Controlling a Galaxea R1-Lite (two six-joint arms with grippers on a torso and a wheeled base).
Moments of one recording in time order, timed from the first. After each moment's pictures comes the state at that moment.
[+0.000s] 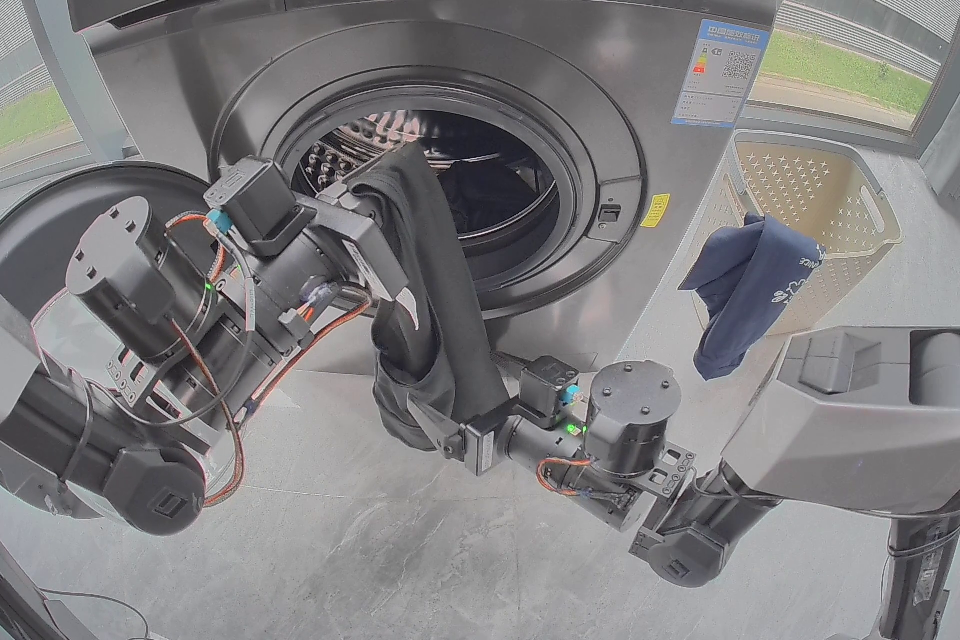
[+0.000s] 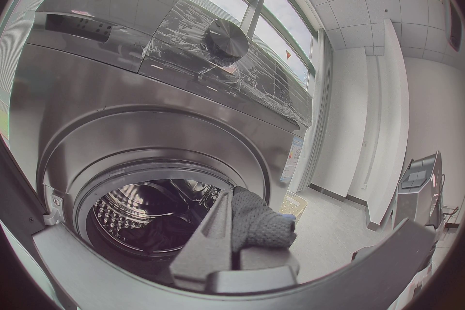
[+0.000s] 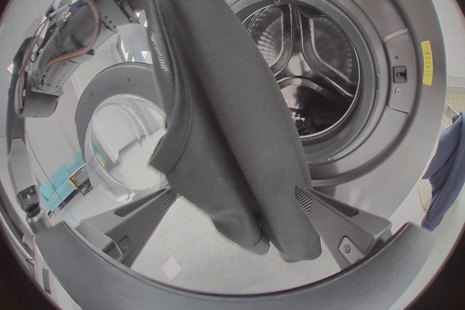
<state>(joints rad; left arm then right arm) -0.60 1.76 -0.67 -1.51 -0.05 -0.05 0.84 2.26 -0.81 -1.43 -0.09 0.09</state>
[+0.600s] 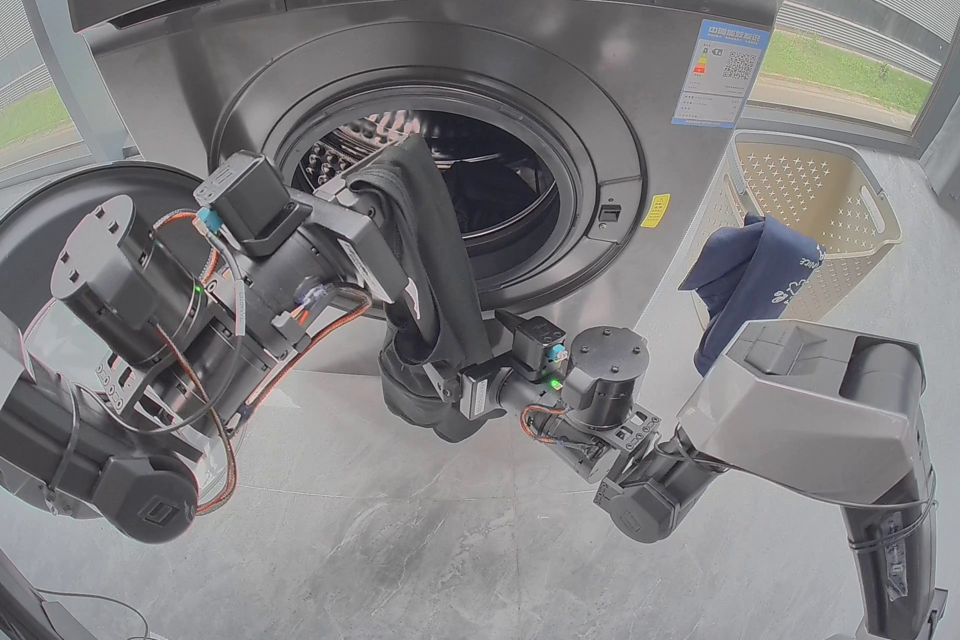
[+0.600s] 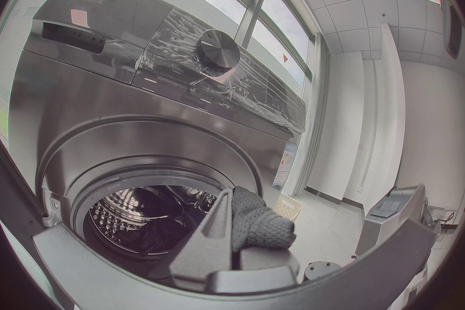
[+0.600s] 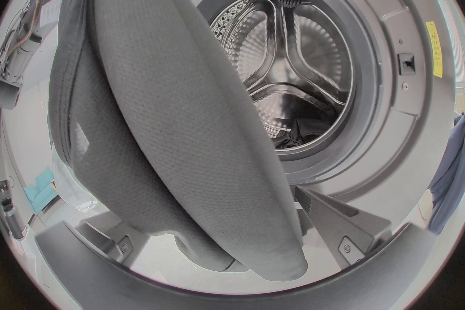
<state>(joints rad) -0.62 1.73 -0.66 -1.51 -0.05 -0.05 0.75 2.41 -1.07 -1.41 -0.09 0.06</state>
